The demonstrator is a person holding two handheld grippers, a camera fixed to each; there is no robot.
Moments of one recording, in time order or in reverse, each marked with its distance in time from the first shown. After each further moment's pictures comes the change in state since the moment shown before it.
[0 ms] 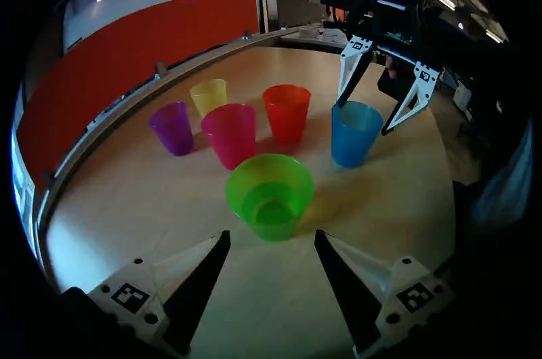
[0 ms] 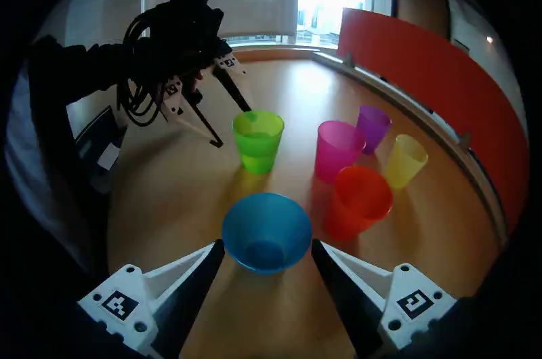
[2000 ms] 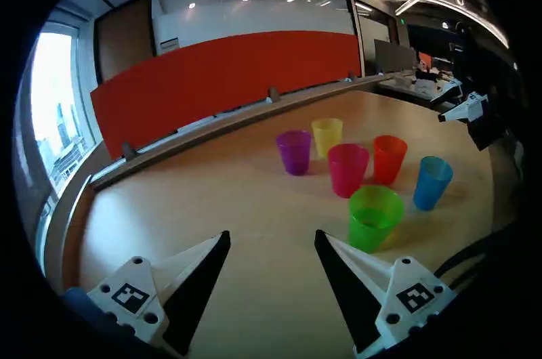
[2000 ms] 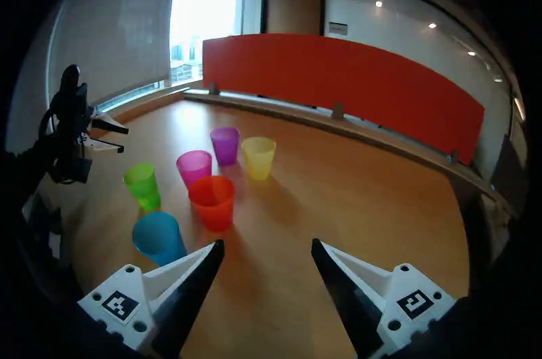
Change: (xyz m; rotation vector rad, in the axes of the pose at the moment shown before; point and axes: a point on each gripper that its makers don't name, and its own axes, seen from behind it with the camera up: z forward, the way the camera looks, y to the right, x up) left arm 0.002 -0.097 -0.083 0.467 0.184 -0.225; right arm -0.015 0.102 -0.115 -0.513 0.178 0.391
